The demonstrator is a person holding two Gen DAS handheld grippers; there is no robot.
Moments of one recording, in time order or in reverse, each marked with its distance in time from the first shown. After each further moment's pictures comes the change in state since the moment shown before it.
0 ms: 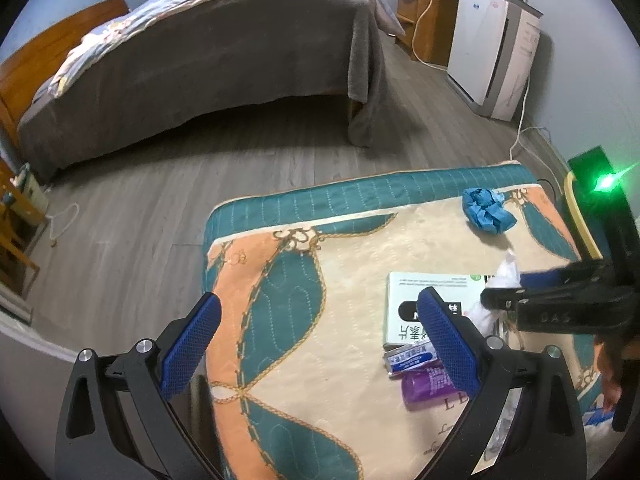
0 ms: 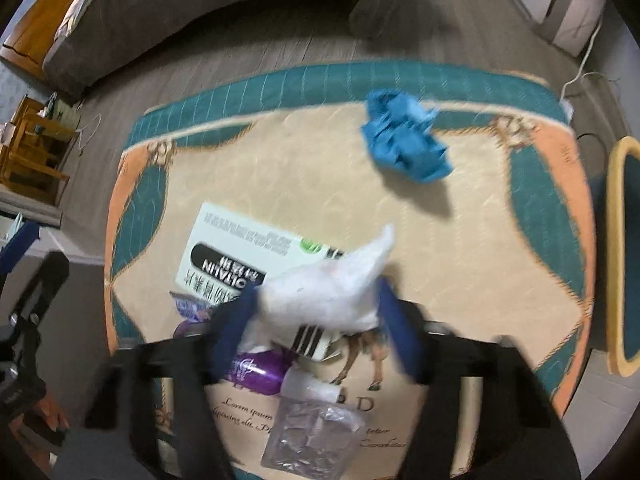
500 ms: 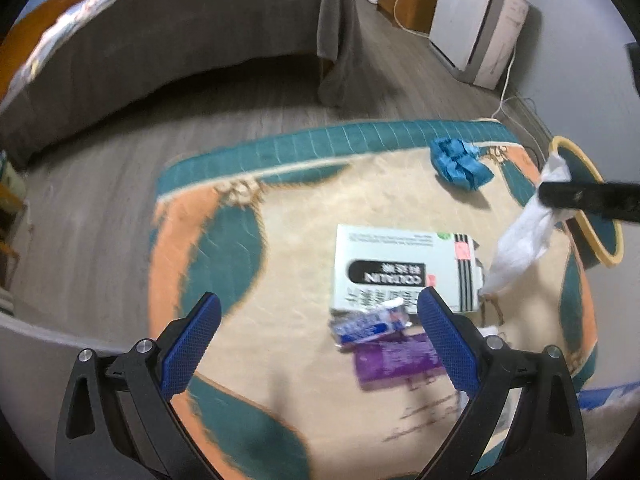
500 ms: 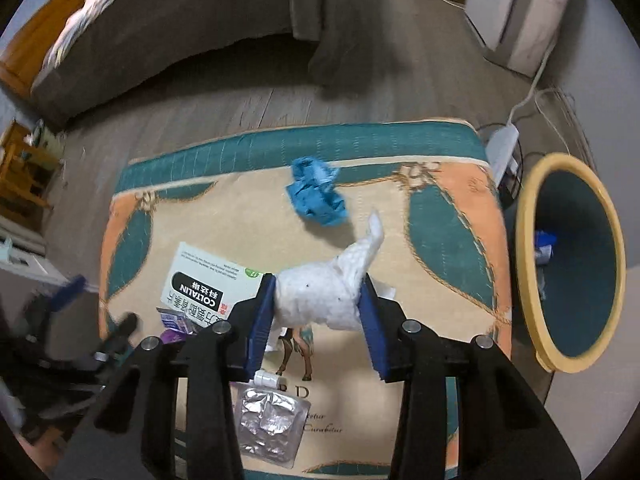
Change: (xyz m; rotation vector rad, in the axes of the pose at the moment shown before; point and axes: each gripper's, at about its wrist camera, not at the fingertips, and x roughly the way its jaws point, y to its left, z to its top) left arm 0.031 -0.041 -0.022 -0.006 0.142 -0.082; right arm -0.081 -0.045 -0.001 0.072 -0.172 -0.084
